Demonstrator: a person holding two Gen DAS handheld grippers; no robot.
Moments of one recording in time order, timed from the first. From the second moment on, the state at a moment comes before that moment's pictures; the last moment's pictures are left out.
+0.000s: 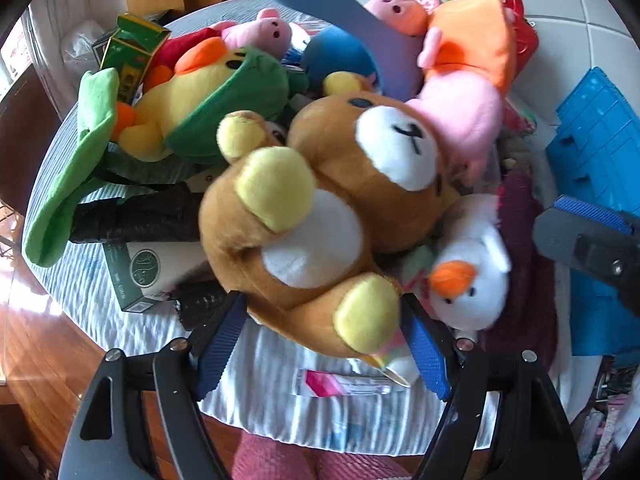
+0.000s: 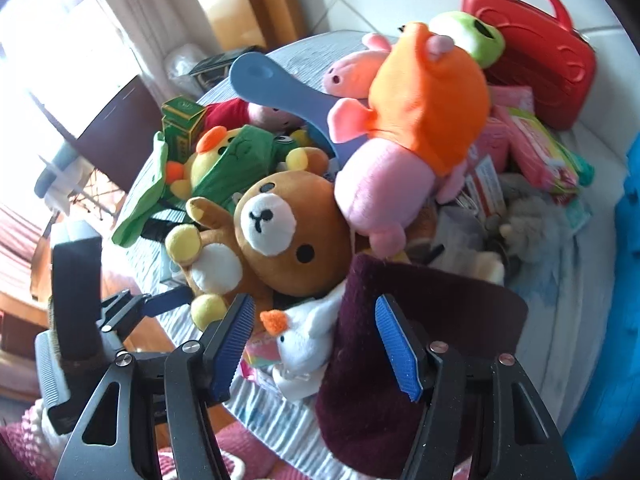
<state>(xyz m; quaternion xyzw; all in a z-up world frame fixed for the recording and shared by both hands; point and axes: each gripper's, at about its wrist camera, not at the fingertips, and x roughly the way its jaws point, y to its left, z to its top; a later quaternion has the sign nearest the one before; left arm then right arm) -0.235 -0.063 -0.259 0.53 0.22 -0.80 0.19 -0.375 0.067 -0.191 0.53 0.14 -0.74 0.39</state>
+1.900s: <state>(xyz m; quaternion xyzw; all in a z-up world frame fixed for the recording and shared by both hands) -0.226 -0.055 -0.206 0.47 0.10 -0.85 0.20 -0.389 0.010 -0.210 0.50 0.10 -0.74 0.43</state>
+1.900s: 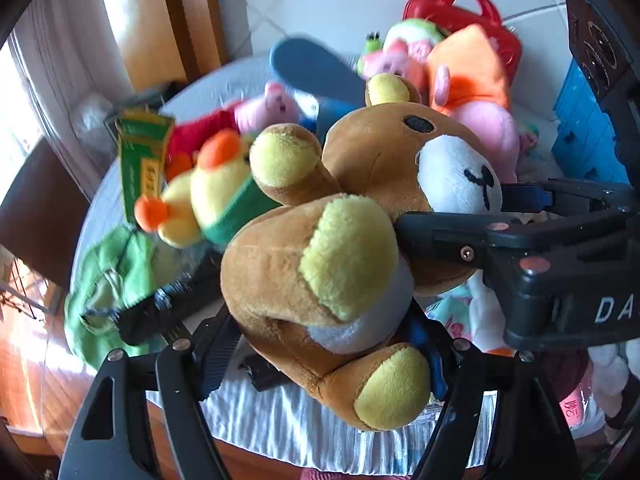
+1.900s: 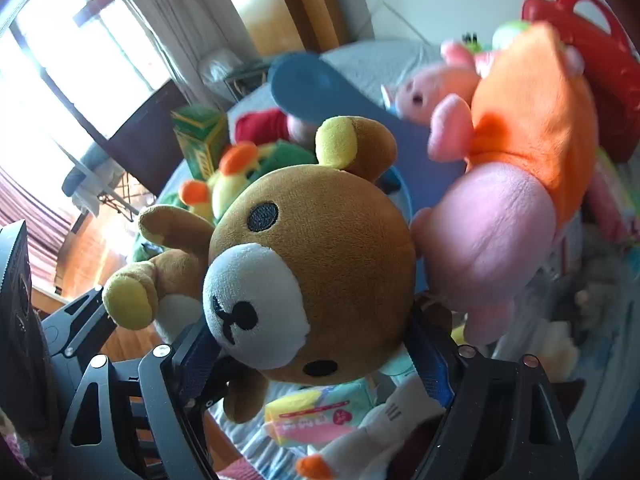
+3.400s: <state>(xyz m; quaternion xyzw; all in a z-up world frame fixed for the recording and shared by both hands) -0.518 0.433 0.049 0.36 -0.05 -0.93 -0.10 -0.493 0.550 0.055 0.33 0.04 -0.93 0.13</state>
